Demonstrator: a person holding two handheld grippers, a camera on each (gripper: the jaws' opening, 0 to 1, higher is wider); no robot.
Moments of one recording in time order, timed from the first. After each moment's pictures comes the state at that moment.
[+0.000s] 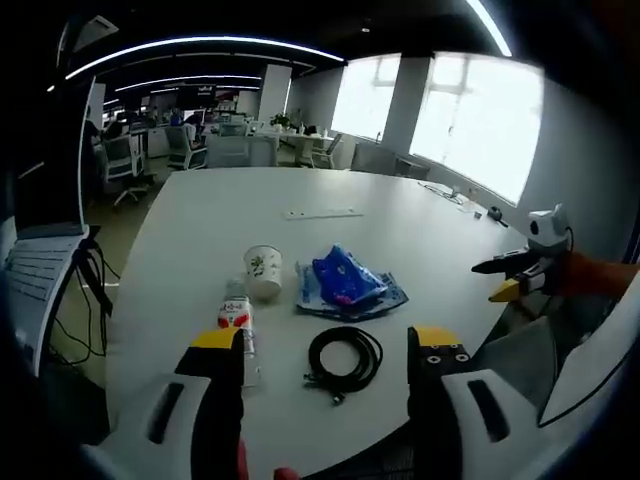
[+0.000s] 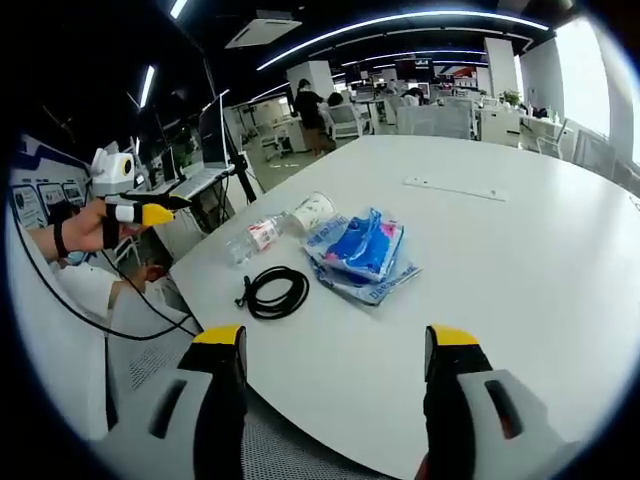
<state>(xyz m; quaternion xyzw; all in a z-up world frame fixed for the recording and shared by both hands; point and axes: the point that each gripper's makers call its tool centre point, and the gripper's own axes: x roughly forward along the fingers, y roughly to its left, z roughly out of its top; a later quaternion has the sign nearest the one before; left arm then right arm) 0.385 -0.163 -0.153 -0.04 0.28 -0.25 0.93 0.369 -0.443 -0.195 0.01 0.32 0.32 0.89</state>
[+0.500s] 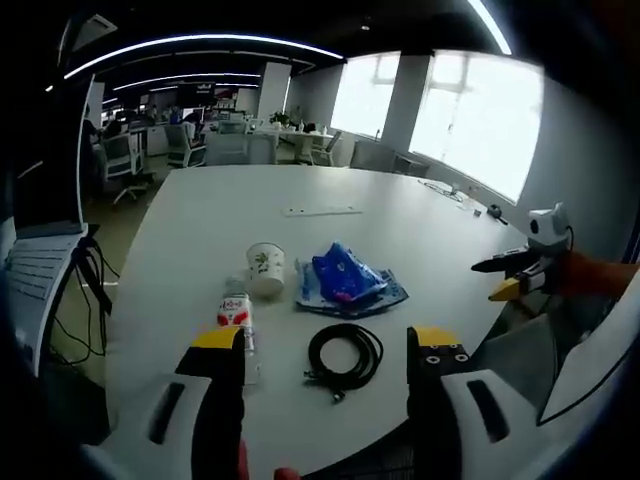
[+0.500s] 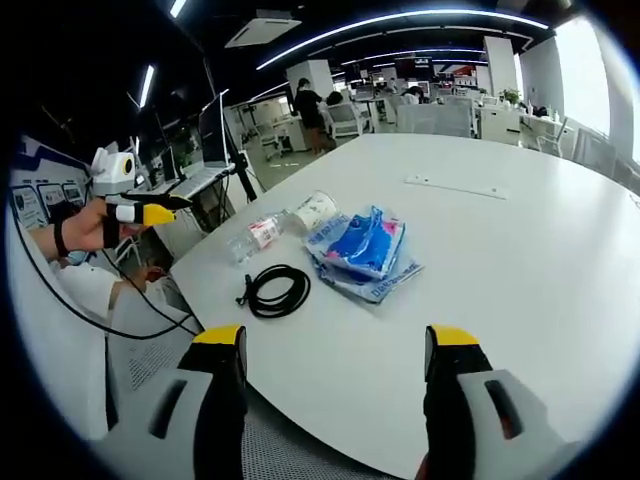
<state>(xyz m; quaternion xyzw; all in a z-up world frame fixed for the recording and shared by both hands) 0.382 -0.163 -0.156 -0.03 0.28 -0.25 0.93 0.366 -0.442 -0.197 0.01 0.33 0.32 0.89</state>
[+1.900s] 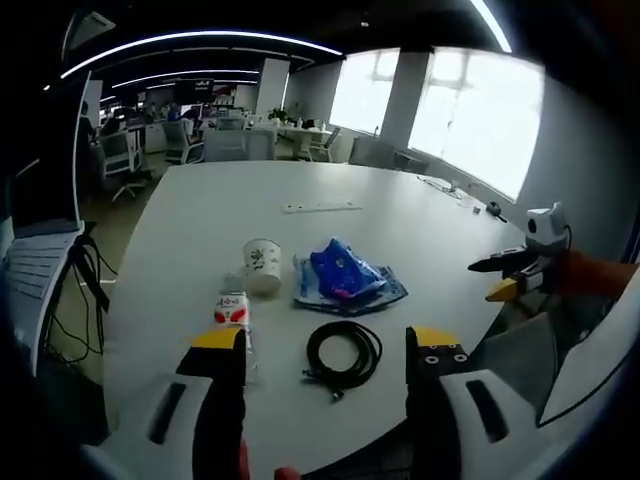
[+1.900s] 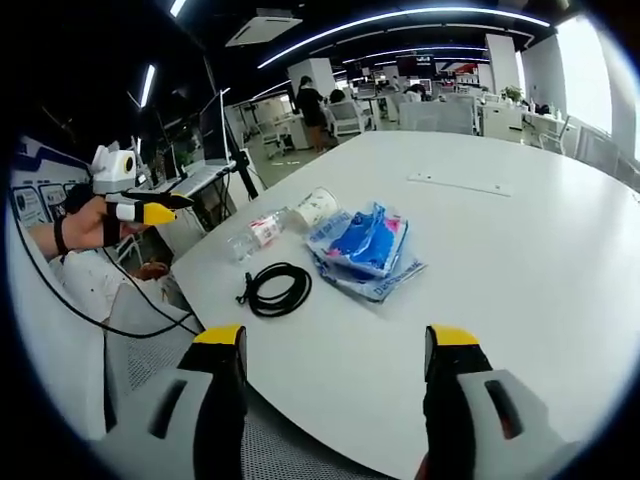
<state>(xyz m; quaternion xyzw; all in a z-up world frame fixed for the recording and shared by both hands) 0.378 -0.167 -0.160 -0.03 0.29 -0.25 0.92 0.365 -0.441 -0.202 0.01 0.33 0.32 0.89</state>
